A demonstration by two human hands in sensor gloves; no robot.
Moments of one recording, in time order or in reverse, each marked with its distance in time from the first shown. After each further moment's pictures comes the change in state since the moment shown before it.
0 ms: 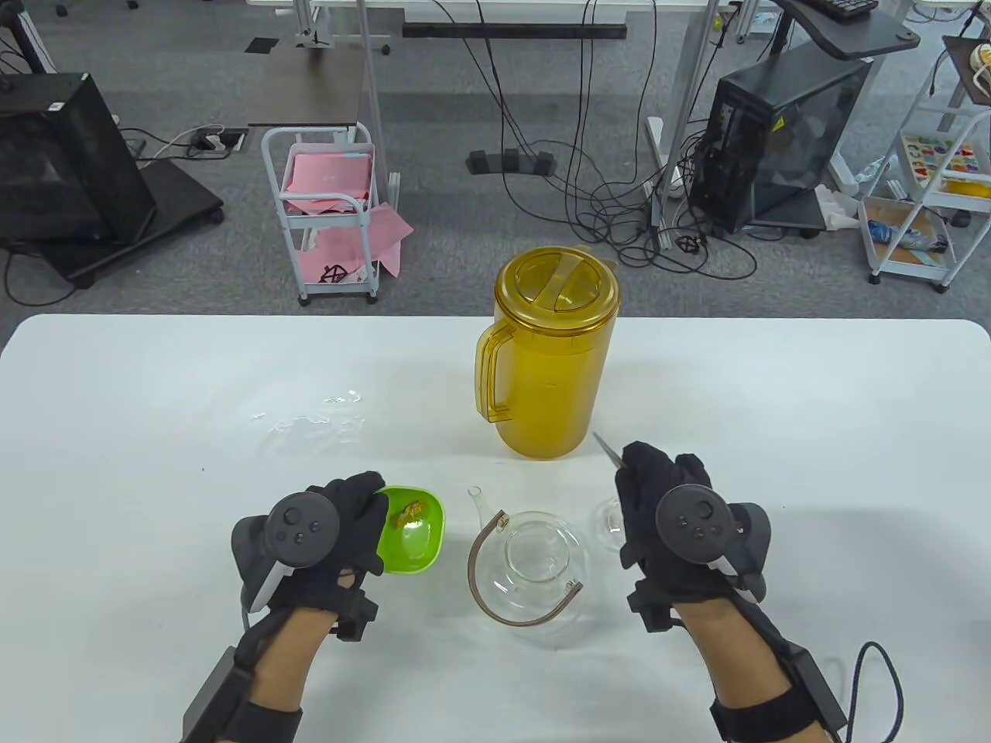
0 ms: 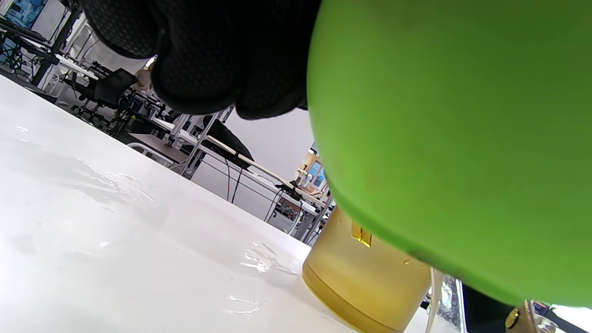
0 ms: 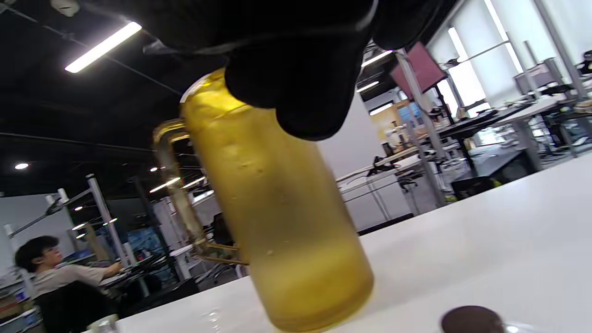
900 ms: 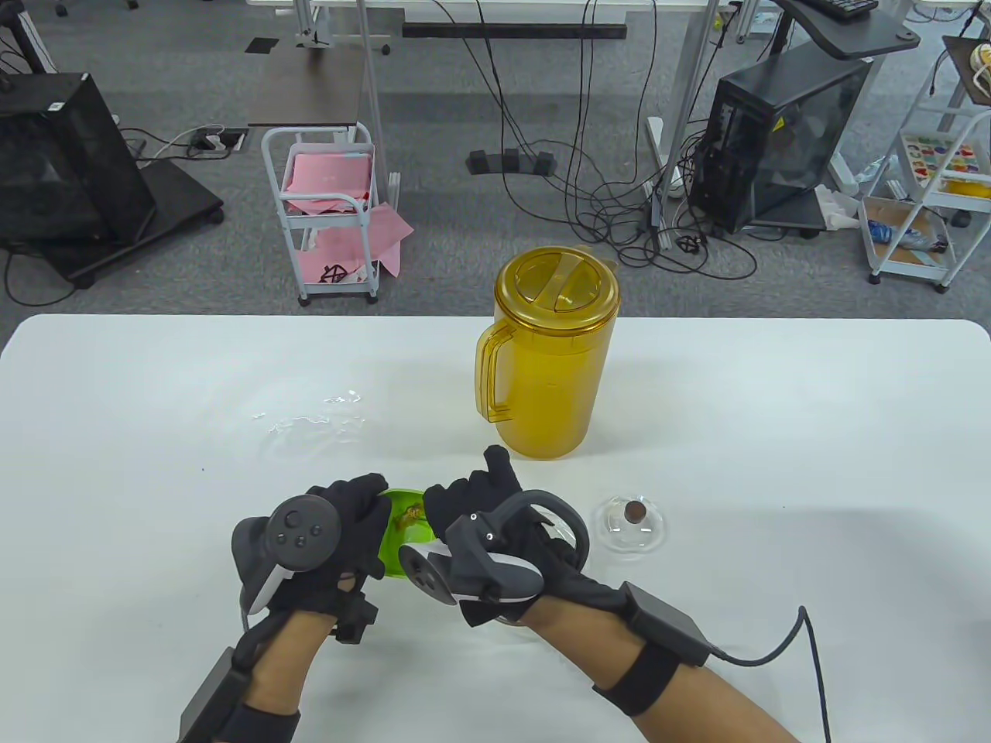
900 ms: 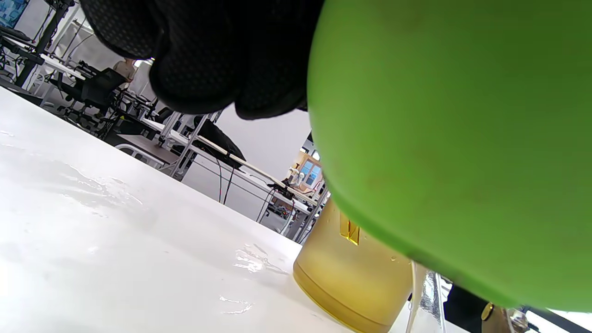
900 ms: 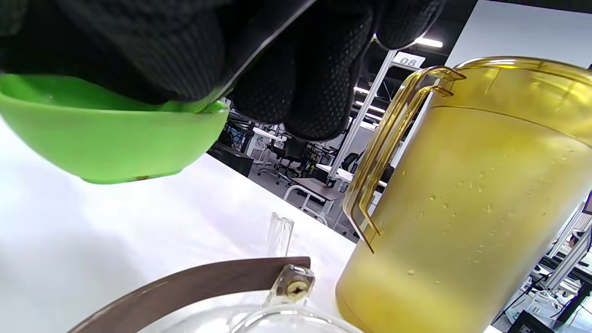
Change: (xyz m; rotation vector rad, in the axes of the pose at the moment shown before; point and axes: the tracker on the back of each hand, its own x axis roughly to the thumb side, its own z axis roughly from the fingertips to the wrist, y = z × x) left_hand 0.003 0.003 0.002 -0.008 -0.033 -0.007; right_hand 0.172 0.079 -0.017 0.262 -0.430 0.700
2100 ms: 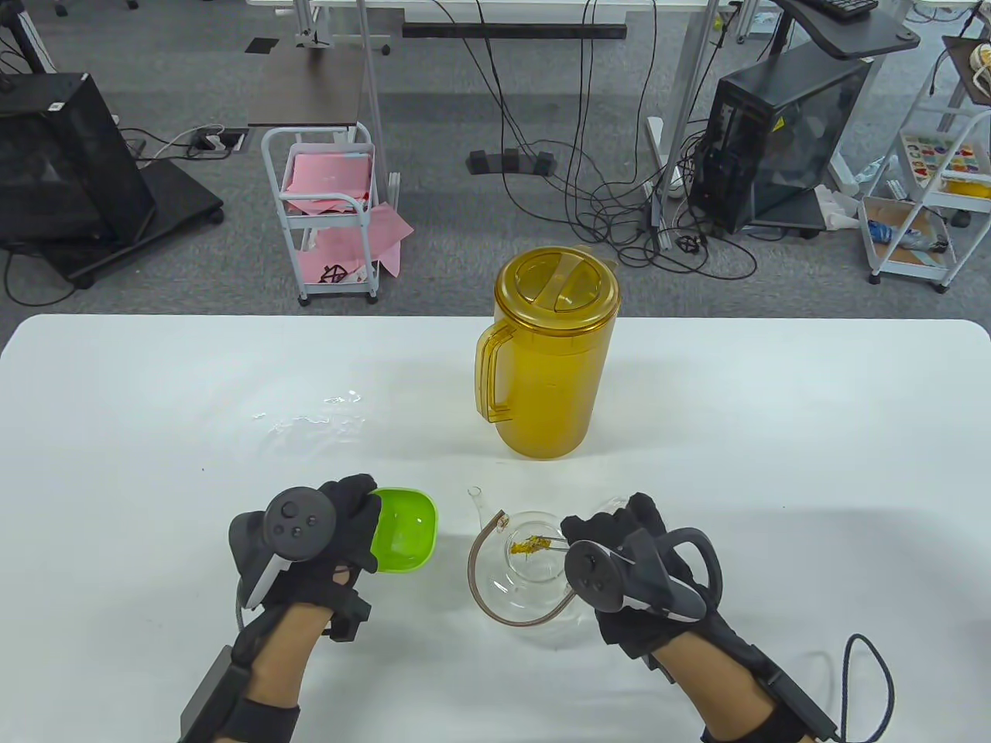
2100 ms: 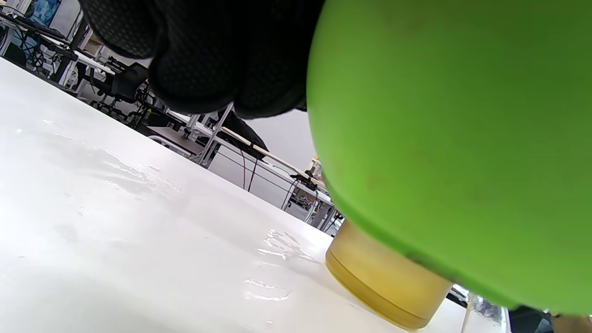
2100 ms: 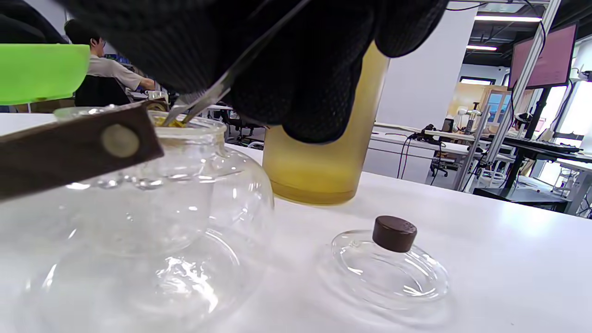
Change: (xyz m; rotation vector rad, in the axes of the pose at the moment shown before) left_hand -0.014 -0.004 -0.005 -0.035 0.082 -0.023; right_hand -0.094 0.075 0.091 0.125 0.187 -0.255
